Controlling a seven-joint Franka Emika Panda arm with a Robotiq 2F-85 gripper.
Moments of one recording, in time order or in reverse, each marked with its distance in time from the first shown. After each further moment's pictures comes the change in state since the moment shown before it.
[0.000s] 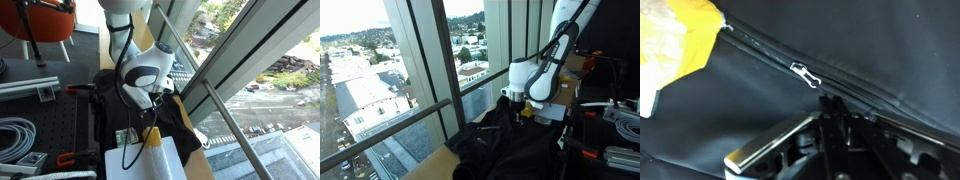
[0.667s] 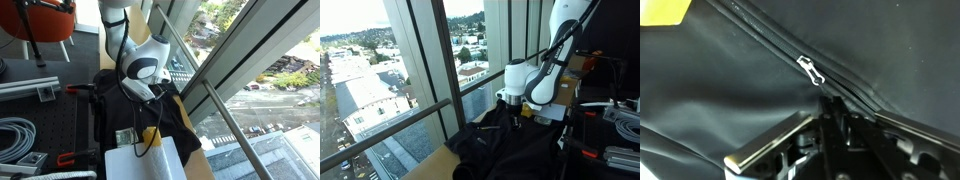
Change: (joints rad) arm 0.051 -0.001 0.003 0.018 -0.093 -0.022 -0.016
